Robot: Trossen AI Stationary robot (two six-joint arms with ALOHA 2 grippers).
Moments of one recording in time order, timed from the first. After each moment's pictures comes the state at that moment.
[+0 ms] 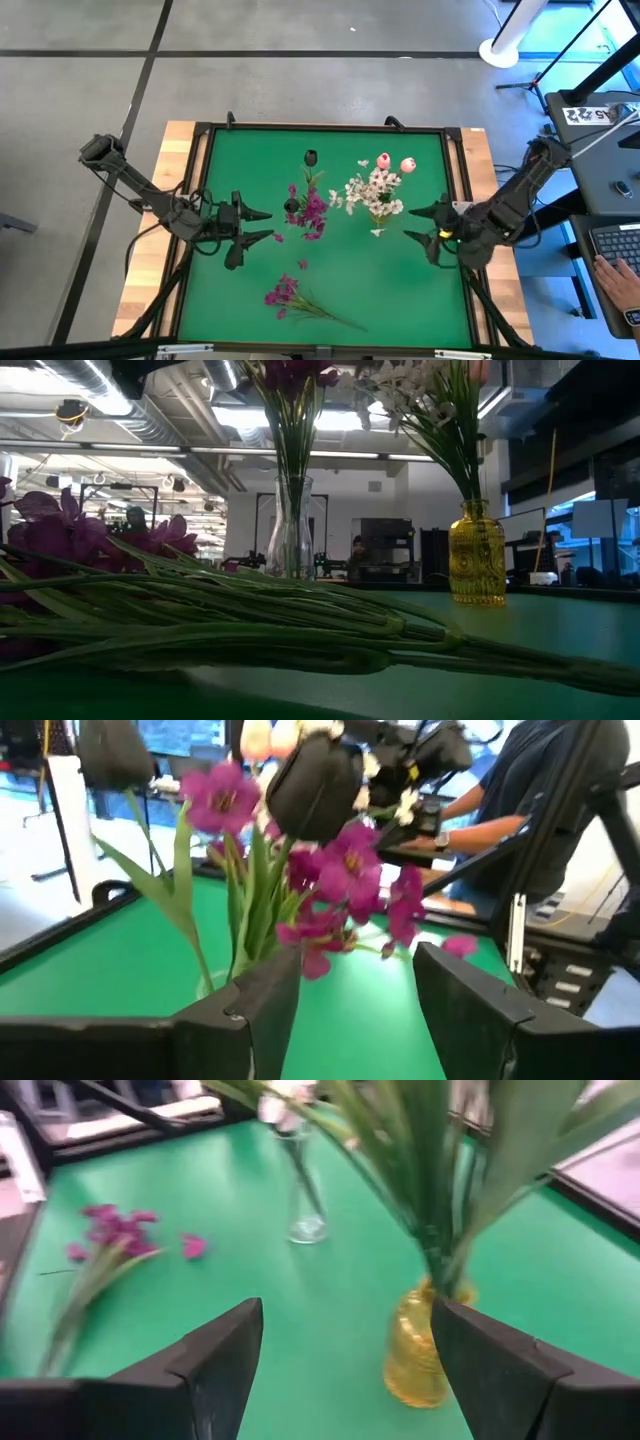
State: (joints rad) left arm -0.60 0.92 0.49 0.32 -0.79 -0.24; right arm 0.82 0.84 0.71 -0.74 0.92 0.89
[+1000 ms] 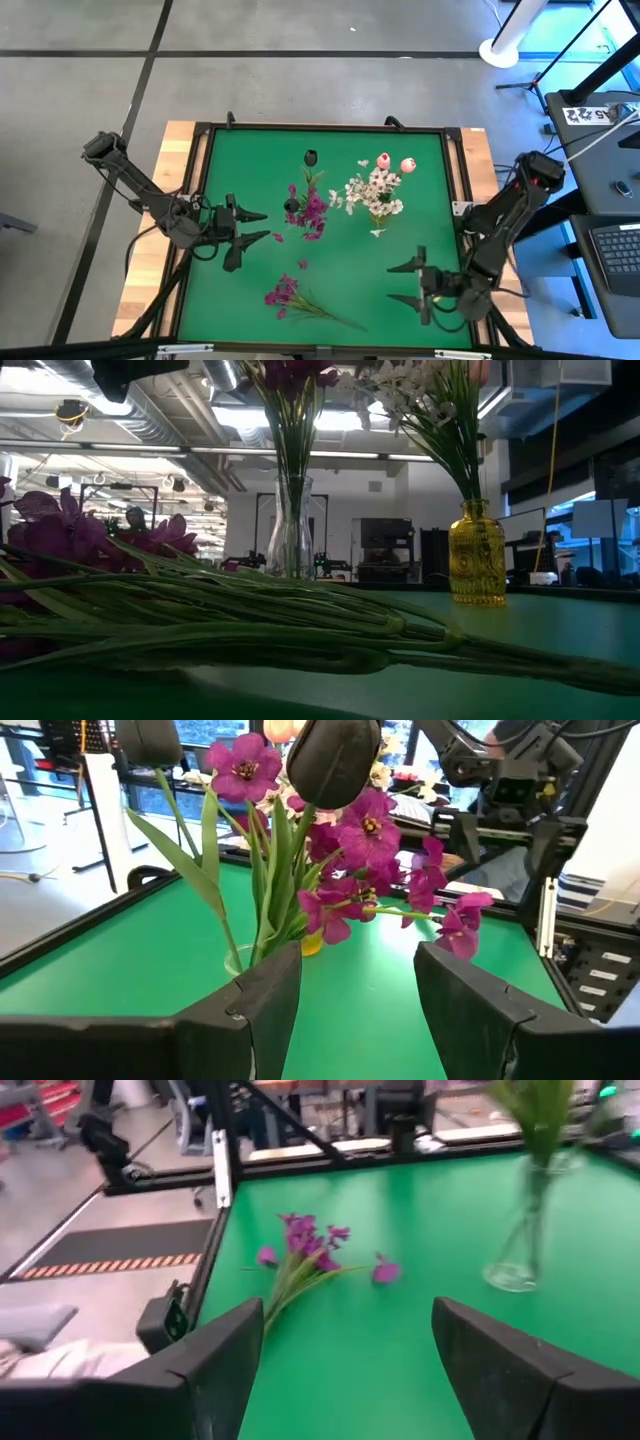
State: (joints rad) left arm -0.68 0.92 0.49 0.24 -0.93 -0.29; right arm 1.03 1.31 0.71 0.08 0.99 0.59
